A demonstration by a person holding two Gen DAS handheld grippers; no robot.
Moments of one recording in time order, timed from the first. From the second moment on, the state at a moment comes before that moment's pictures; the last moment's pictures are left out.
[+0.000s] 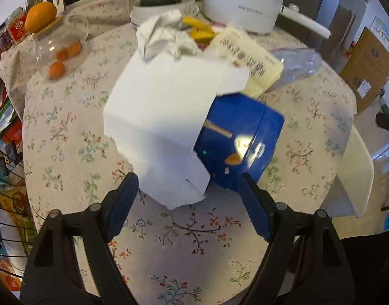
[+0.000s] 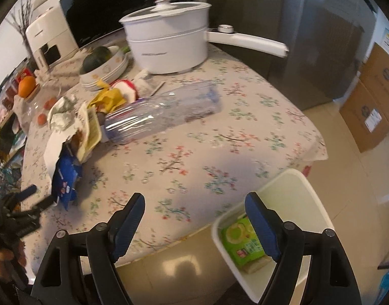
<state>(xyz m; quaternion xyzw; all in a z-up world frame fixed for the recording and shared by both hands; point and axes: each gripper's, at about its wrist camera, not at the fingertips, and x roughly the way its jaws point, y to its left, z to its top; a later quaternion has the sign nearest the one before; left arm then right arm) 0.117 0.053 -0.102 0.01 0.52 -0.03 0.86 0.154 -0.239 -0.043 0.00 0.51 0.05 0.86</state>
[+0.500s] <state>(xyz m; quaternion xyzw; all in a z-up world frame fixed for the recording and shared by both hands) 0.124 0.072 -0.105 -0.05 0.52 -0.01 0.85 0.157 -0.212 -0.051 -0.02 0.51 0.06 0.86</state>
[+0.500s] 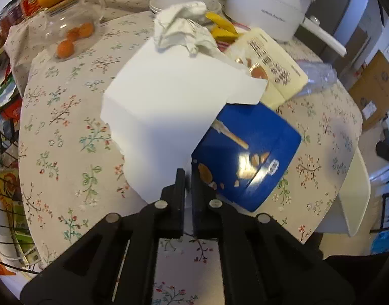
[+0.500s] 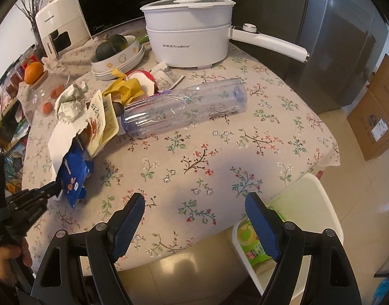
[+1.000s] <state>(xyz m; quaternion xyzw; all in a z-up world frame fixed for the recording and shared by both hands) 0.072 0.102 -0.017 -0.12 0.41 -0.08 0.90 0.154 -0.200 -0.046 -0.01 0.50 0.08 0.86</state>
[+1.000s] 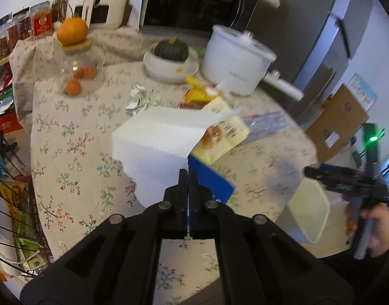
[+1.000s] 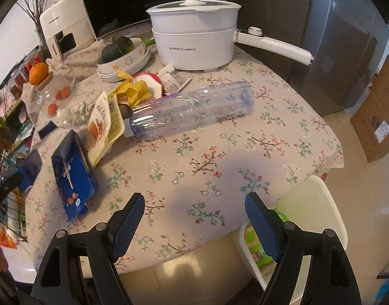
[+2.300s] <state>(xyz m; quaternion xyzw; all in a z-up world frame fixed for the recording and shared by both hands) 0.079 0.165 -0.001 -0.22 0.37 -0.06 0.90 0.234 -0.084 -0.092 0.17 0.47 0.24 0.83</state>
